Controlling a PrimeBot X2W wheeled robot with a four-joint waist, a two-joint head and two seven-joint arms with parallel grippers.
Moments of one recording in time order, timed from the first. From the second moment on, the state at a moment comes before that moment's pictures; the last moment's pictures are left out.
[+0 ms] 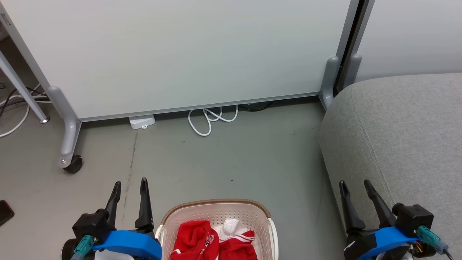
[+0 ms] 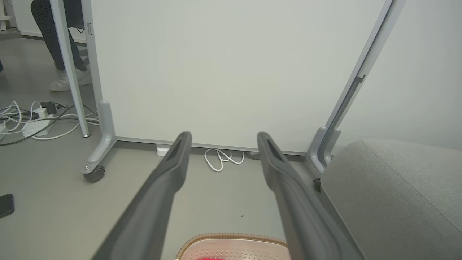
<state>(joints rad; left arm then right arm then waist) -0.05 0.06 -0.09 0.31 -0.30 -0.06 -0.21 -0.06 -0.05 0.01 0.32 0.24 0.13 -0.21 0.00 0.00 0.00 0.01</state>
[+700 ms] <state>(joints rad) -0.06 0.06 -0.09 0.34 -0.15 -0.06 -0.26 -0.06 -0.05 0.03 0.32 0.09 0.13 -0.25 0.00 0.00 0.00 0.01</state>
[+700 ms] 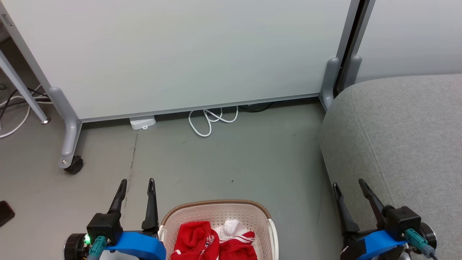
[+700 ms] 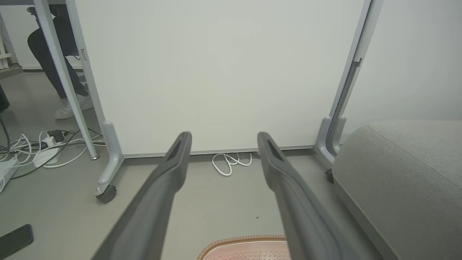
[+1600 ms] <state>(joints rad) -0.05 0.05 -0.07 0.45 -0.16 -0.06 -0.26 -0.10 -0.05 0.10 0.29 0.08 0.13 -0.26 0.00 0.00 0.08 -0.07</state>
